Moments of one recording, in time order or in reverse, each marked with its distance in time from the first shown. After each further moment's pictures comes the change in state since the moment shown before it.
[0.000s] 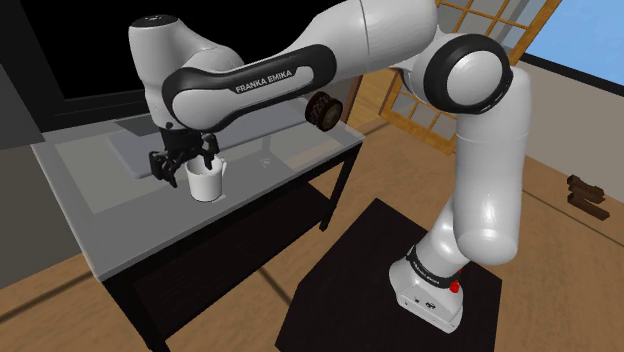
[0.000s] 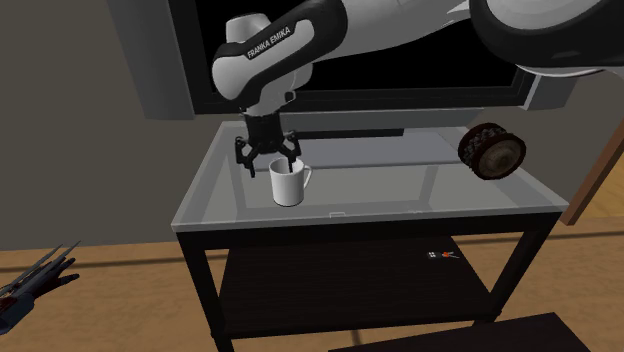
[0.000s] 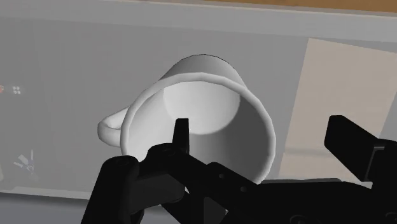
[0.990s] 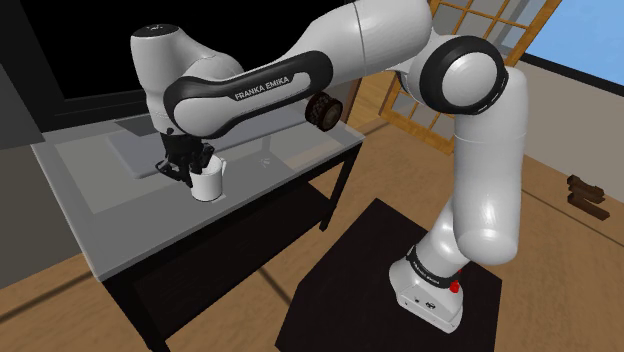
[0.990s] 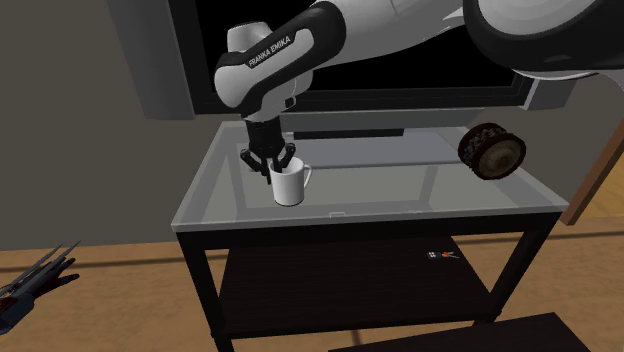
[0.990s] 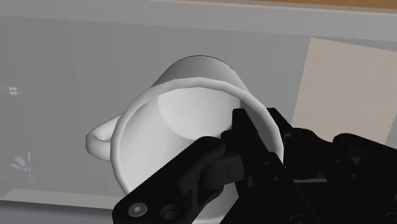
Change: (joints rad) arm 0.001 0.016 -0.004 -0.009 -0.007 0.025 0.004
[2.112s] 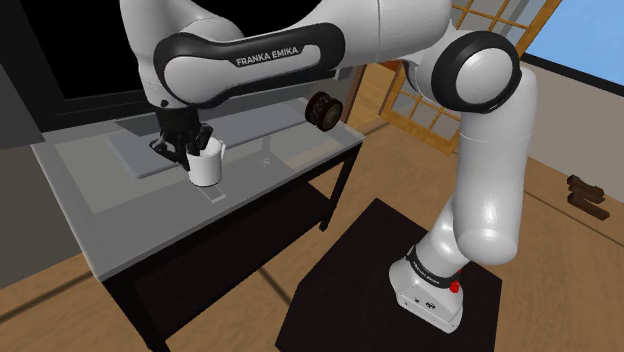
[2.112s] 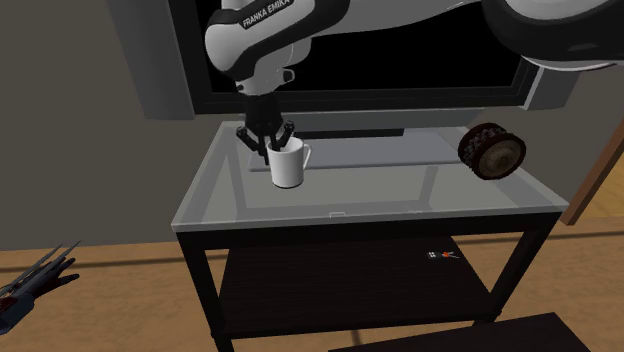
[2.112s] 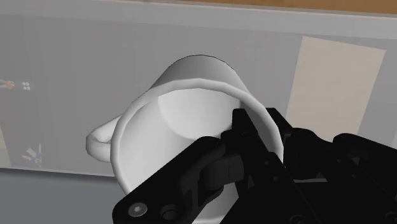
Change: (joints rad) arm 0.000 -0.046 0.013 0.079 0.025 -0.120 -0.020
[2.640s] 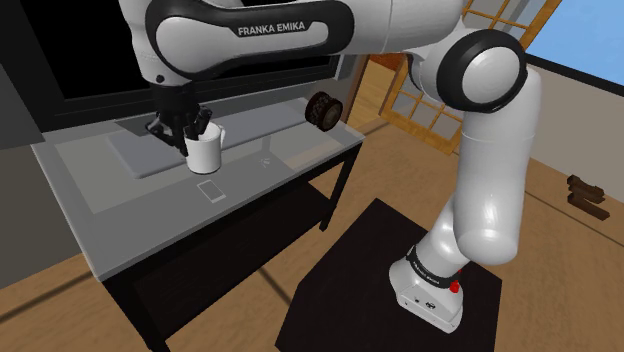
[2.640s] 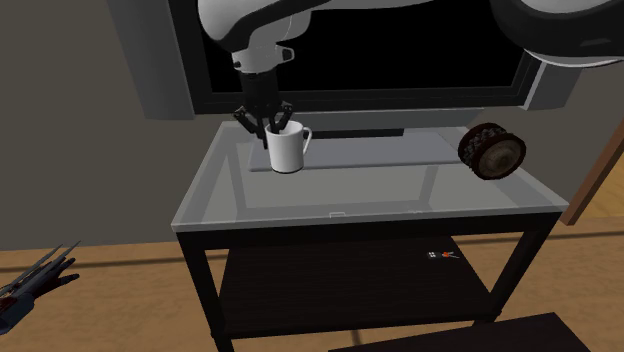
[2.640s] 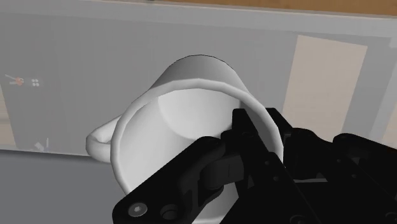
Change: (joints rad) arm 0.004 -0.018 0.006 0.083 0.012 -0.098 -0.015
